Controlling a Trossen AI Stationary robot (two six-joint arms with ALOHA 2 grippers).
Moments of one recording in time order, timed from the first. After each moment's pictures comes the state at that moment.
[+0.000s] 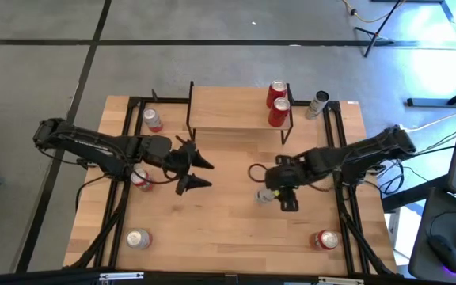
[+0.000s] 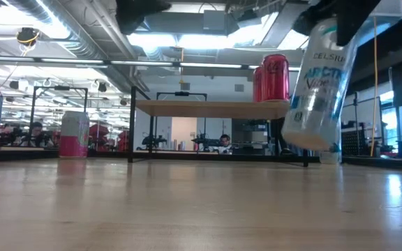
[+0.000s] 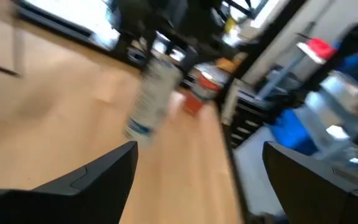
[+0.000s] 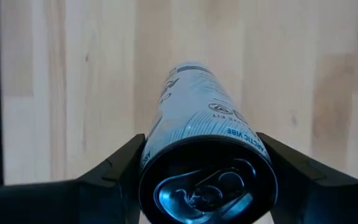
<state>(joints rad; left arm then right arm) -0.12 1.13 0.82 0.02 0.04 -0.49 0.28 1.50 1.34 -1.08 -0.01 0.21</state>
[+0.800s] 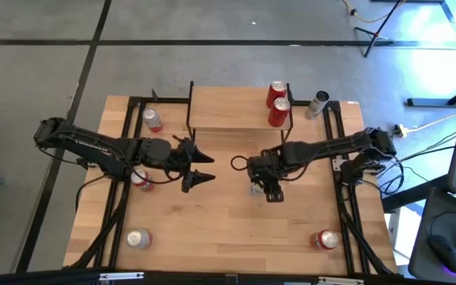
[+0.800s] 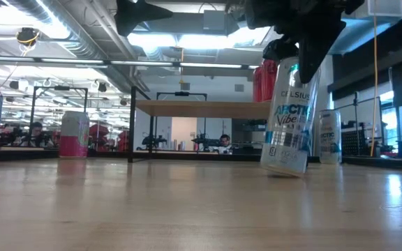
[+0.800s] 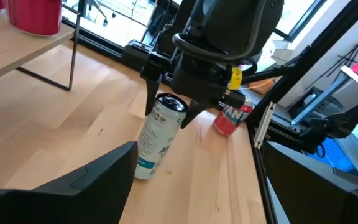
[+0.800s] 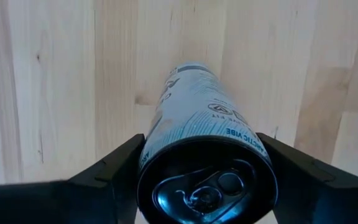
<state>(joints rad) -0.16 1.13 0.82 0.03 -0.15 -0.52 0.14 1.69 1.42 -1.09 -0.05 0.06</state>
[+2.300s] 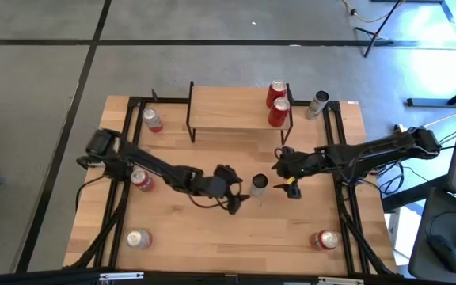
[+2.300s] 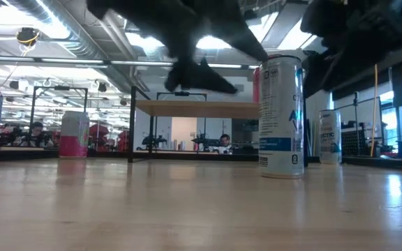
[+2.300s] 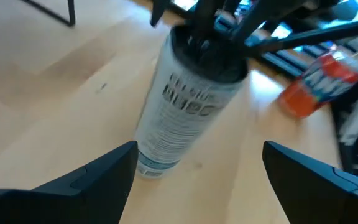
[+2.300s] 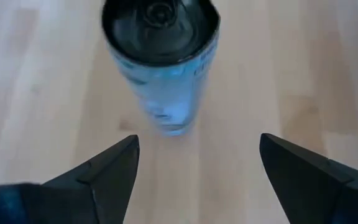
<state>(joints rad) -0.25 1.82 1.10 0.17 -0.38 -0.66 0.14 1.13 0.71 -0.44 0.04 0.04</state>
